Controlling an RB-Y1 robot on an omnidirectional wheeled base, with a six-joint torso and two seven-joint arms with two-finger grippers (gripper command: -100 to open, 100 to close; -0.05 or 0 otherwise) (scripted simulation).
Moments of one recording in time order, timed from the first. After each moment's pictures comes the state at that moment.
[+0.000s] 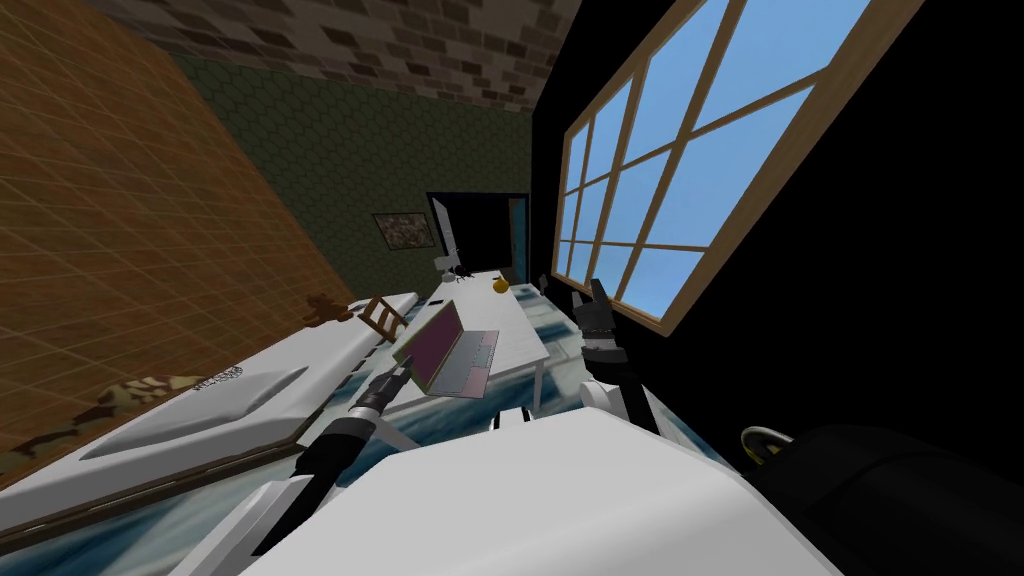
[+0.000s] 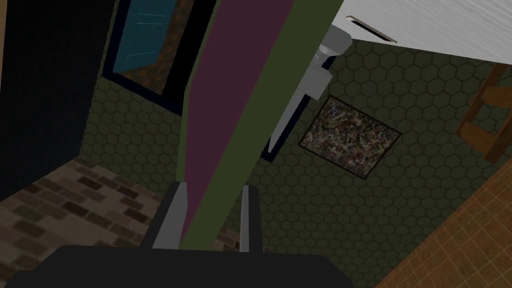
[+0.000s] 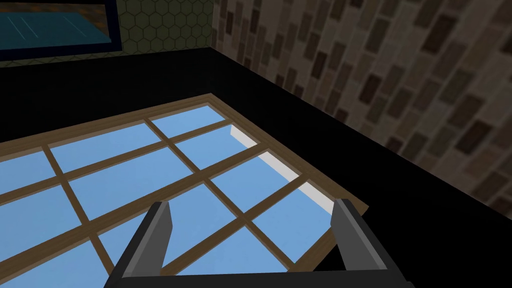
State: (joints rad) left arm 0.61 0.57 0.08 -2.10 -0.52 -0.06 -0.10; right arm 0.49 0.03 0.05 -2.37 0.00 -0.39 0.00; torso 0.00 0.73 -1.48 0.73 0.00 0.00
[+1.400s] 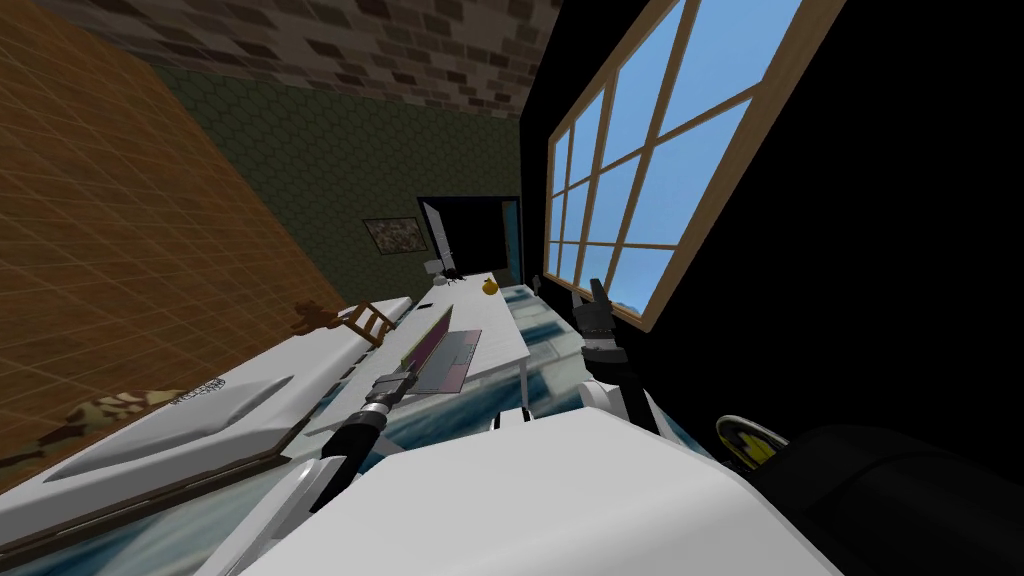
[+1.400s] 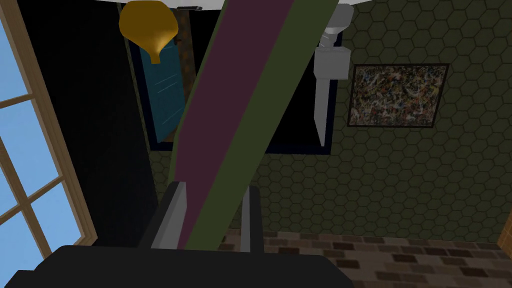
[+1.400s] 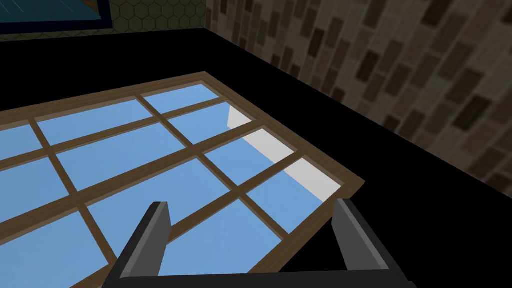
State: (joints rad) left arm 0.48 0.49 0.07 -1.88 -0.77 -0.07 -0.38; right arm 0.49 0.03 0.05 -2.37 0.00 -0.39 0.00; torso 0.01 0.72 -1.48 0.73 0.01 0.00
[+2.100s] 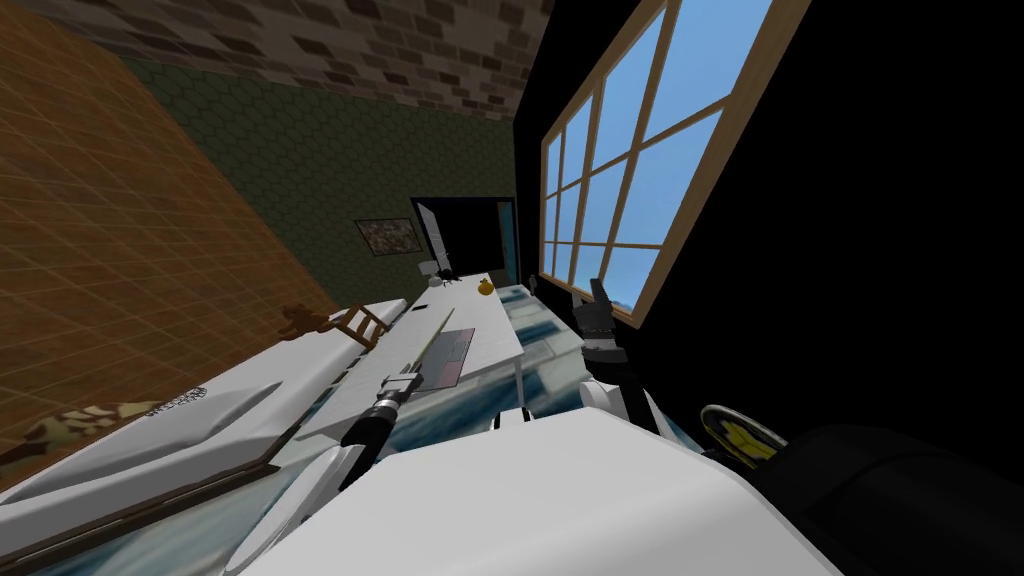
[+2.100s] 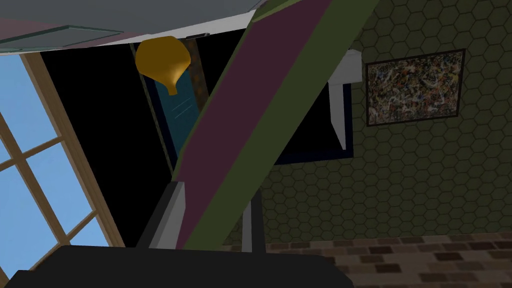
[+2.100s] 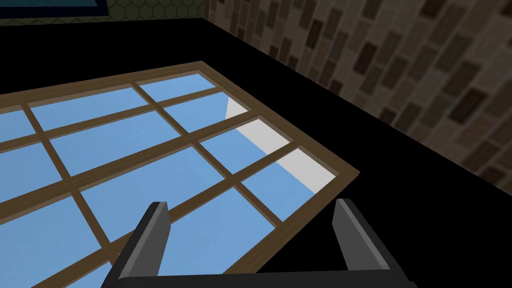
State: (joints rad) left arm 0.40 0.44 0.05 -1.76 -0.86 -0.06 -0.49; right arm 0.49 0.03 0.05 -2.37 0.00 -0.39 0.00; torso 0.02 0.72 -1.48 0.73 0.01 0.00
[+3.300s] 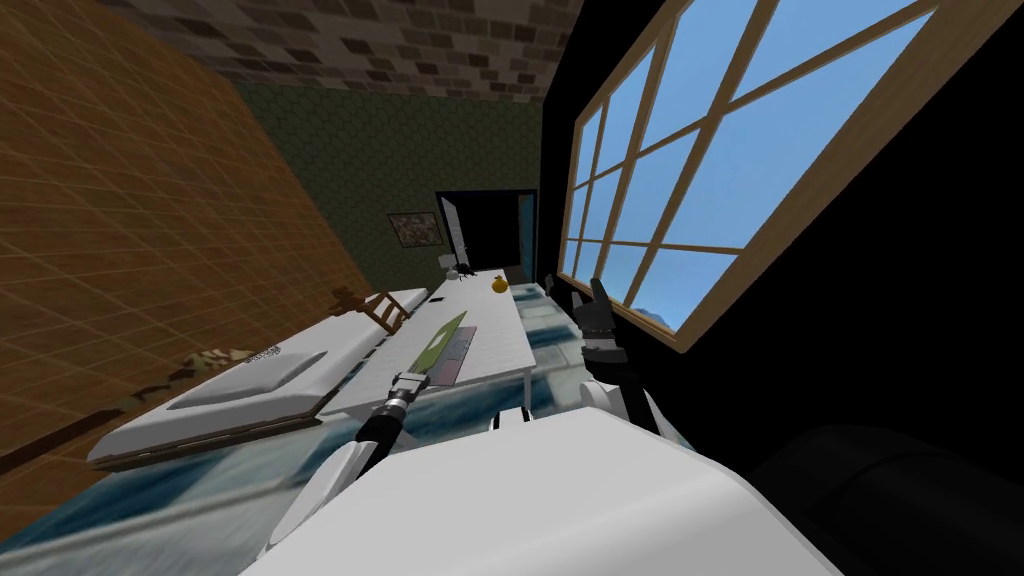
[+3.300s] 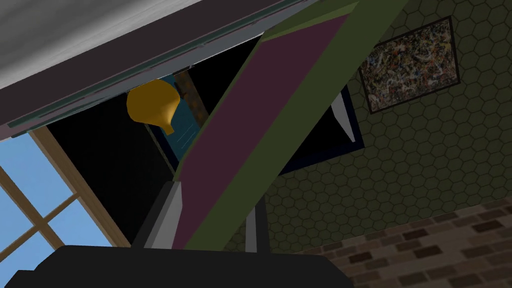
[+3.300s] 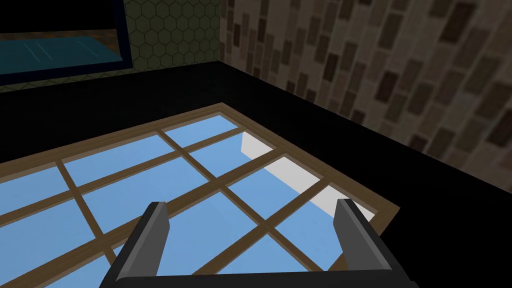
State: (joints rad) left arm 0.33 0.29 0.15 -1.62 -1.06 -0.26 -0.67; right arm 0.49 0.03 0.05 -2.37 0.00 -0.39 0.00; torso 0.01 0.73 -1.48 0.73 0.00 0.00
